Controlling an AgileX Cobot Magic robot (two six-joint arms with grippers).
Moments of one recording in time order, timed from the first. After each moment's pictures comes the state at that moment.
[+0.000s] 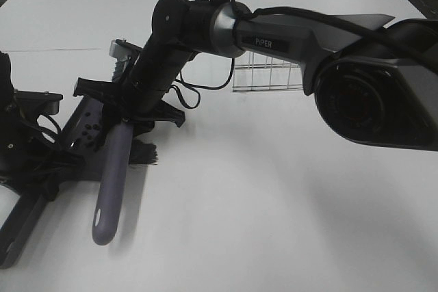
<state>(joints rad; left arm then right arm) -0.26 1.93 -0.94 -0.01 0.66 -0.15 0.66 2.60 -2.17 0.57 0.91 0.28</state>
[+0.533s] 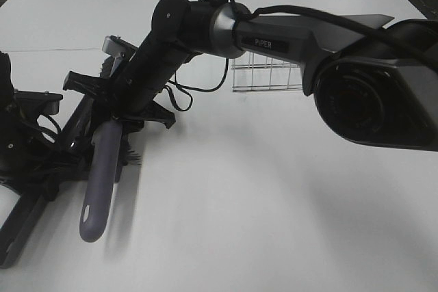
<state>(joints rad) -0.26 1.93 -0.94 -0.01 0.66 -0.15 0.66 2.60 -2.17 0.68 0.90 0.20</state>
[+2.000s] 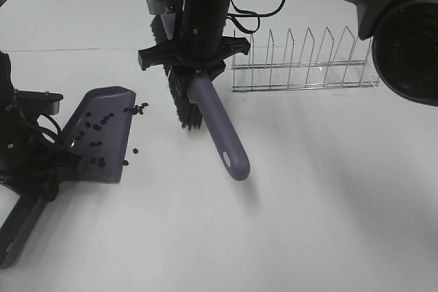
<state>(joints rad) -0.26 1.93 -0.94 0.00 0.66 -0.15 0.59 2.44 -2.21 0.07 1.22 0.18</state>
